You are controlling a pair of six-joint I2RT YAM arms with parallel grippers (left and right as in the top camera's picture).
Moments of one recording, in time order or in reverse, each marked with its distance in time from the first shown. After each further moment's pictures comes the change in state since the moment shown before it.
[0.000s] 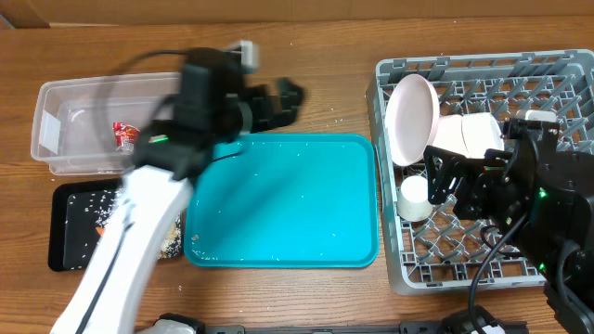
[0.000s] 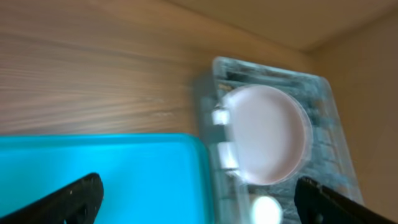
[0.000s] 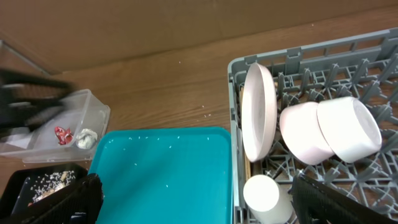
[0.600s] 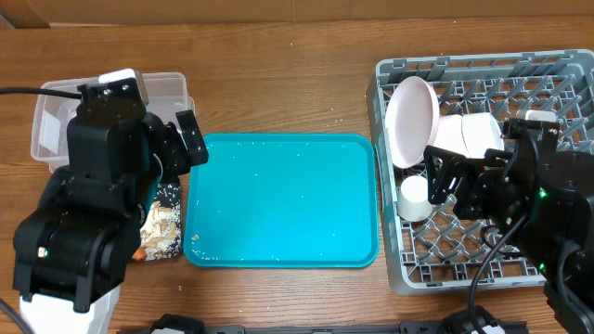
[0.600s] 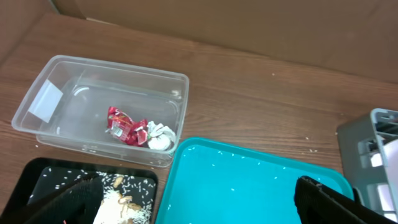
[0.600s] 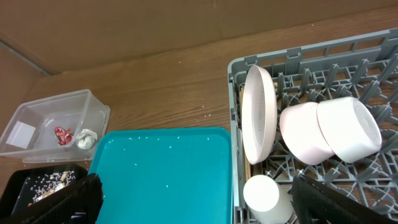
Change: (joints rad) left arm 0.039 -0.243 0.169 -0.414 -0.566 0.162; right arm 0.000 0.000 0.000 0.000 0.000 0.000
